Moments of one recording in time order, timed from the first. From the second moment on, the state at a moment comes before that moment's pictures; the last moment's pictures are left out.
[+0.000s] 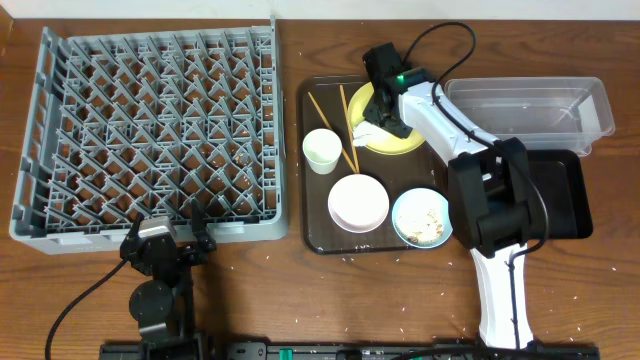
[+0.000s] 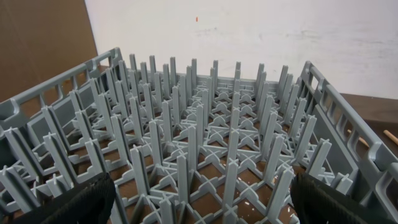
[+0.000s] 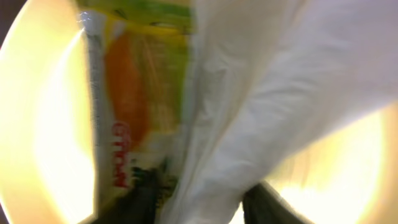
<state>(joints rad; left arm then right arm) 0.21 0.01 0.02 -0.12 0.00 -0.03 0.38 2.33 1.85 -0.79 0.15 0.89</state>
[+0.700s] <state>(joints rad) 0.21 0.01 0.02 -0.12 0.00 -0.03 0.23 1.84 1.88 -0.95 0.12 0.70</state>
